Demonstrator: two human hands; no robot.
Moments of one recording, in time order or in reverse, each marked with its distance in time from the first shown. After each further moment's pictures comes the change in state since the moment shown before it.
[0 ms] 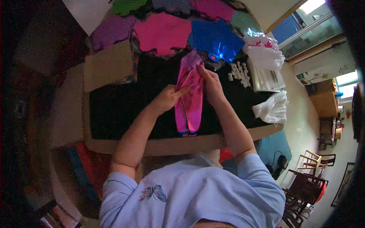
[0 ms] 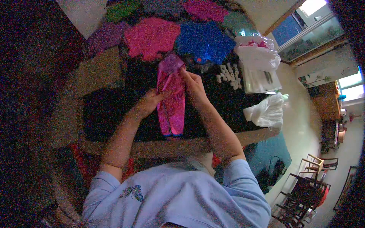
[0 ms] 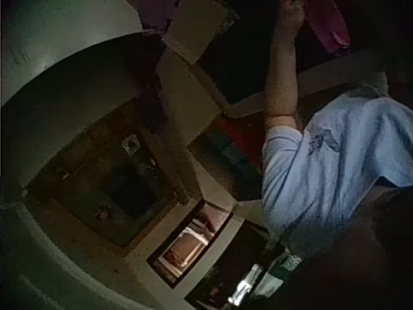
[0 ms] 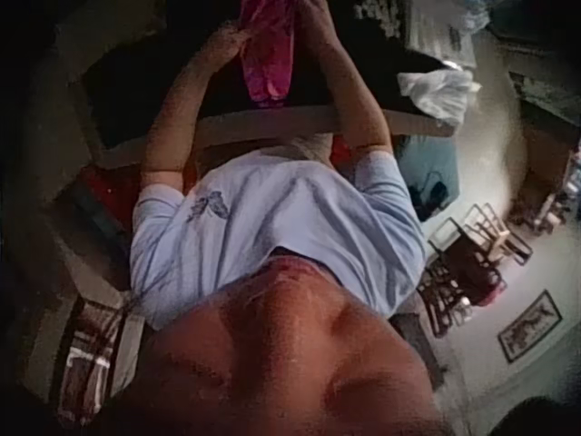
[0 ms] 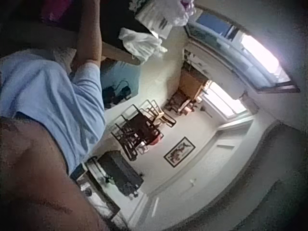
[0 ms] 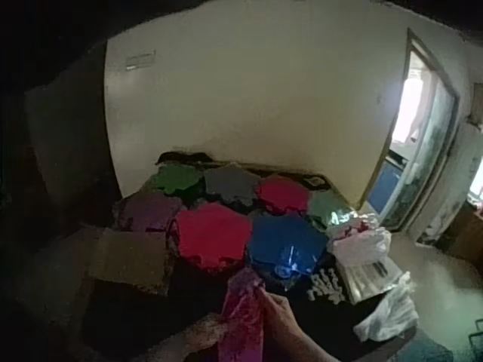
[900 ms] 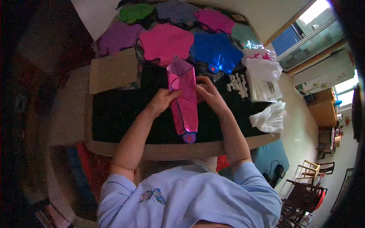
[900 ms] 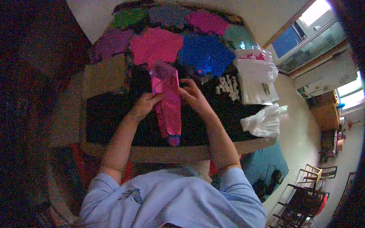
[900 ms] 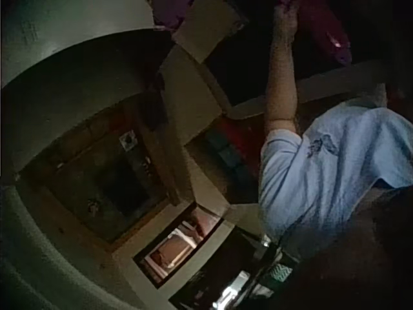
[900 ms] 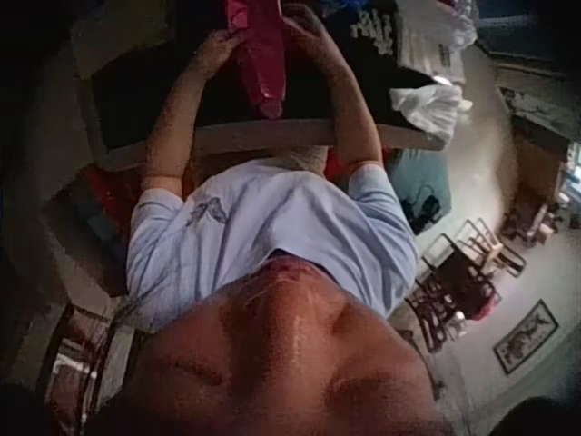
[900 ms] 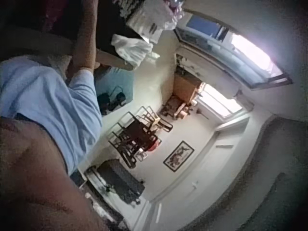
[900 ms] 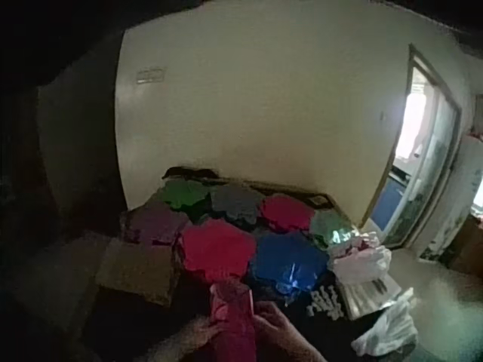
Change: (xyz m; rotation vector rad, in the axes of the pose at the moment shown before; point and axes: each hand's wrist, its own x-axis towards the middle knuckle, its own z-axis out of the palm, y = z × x) left_hand -0.007 0.003 -0.015 0.035 0.245 0.051; right_hand -0.021 -0.021 0.000 -0.430 -0.100 0.001
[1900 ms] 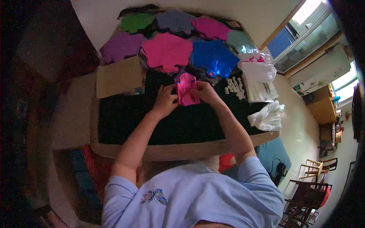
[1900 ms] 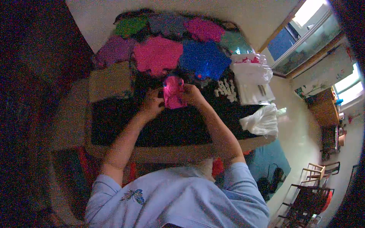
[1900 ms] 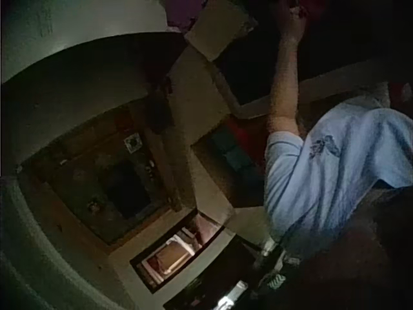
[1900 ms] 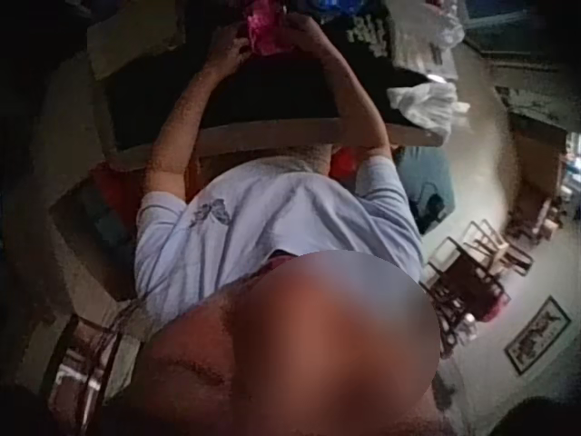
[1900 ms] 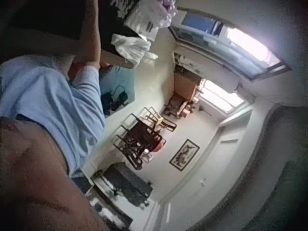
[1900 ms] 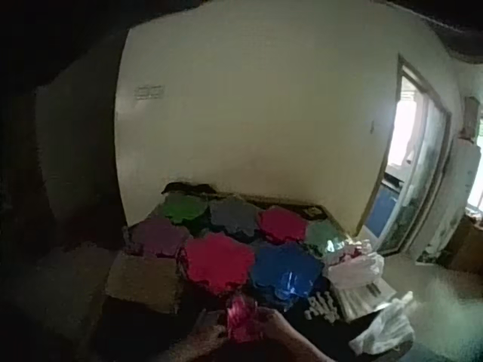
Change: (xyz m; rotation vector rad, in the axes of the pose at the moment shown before) left_hand 0.018 -0.022 -0.009 1.127 0.063 0.543; right_hand 0.041 0.020 -0.012 -0.526 0.050 -0.002
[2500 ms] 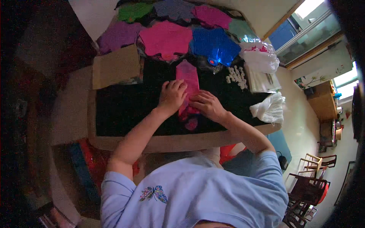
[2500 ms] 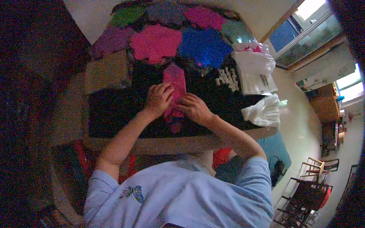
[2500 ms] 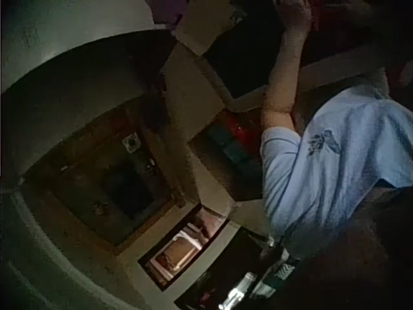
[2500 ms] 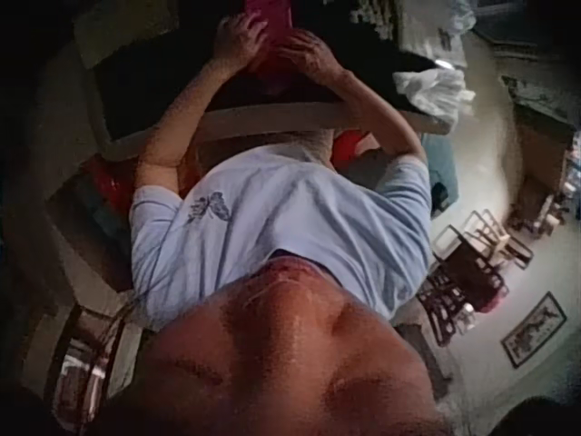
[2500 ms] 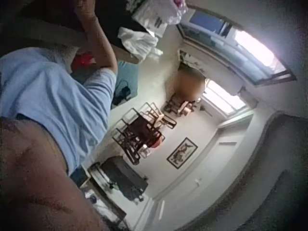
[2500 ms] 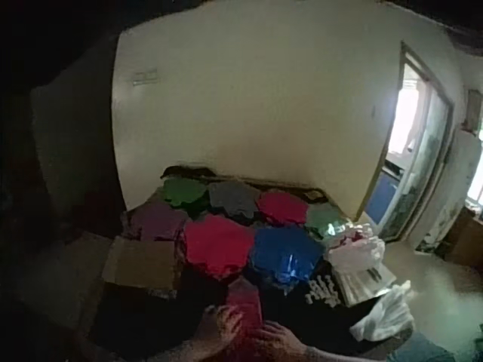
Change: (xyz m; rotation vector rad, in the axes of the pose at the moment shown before) left_hand -0.010 0.029 0.019 0.090 0.124 -0.019; right_hand -0.080 0.002 0.011 -0.779 0.004 -0.923
